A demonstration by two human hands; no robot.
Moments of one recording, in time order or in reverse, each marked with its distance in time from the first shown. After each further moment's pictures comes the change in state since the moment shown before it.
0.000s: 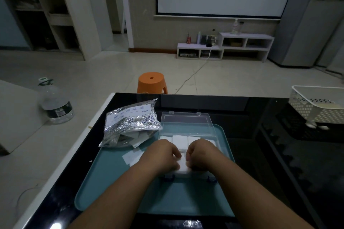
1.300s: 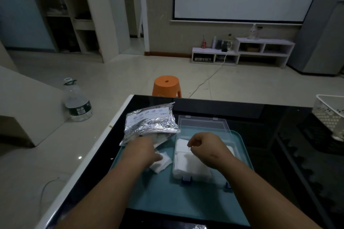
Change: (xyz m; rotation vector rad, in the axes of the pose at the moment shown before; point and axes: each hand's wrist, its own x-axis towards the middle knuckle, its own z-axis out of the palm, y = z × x) left_hand -0.011 -0.080 -0.032 0.154 0.133 -0.325; right_hand -0.004 -0.022 0.000 0.188 0.202 -0.283
